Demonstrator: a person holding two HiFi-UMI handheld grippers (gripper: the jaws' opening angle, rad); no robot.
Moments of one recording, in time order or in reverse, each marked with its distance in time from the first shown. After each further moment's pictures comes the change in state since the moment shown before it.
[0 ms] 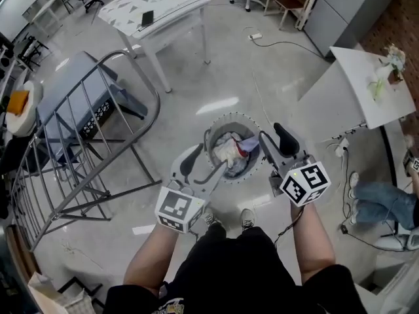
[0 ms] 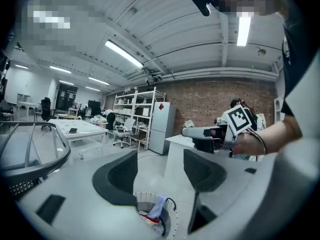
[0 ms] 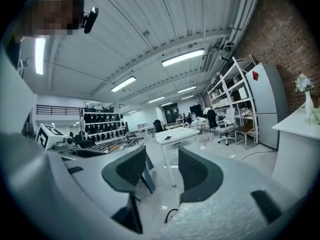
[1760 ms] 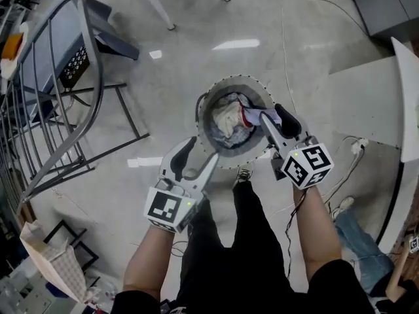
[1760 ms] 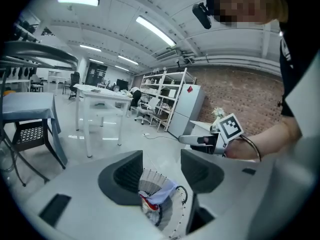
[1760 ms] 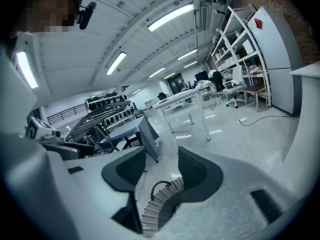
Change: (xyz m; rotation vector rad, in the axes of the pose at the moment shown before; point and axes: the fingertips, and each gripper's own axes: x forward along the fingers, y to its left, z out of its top) left arm 0.126 0.076 -0.180 -0.239 0.164 0.256; right arm 0.142 -0.158 -0.219 0.138 0.318 0.153
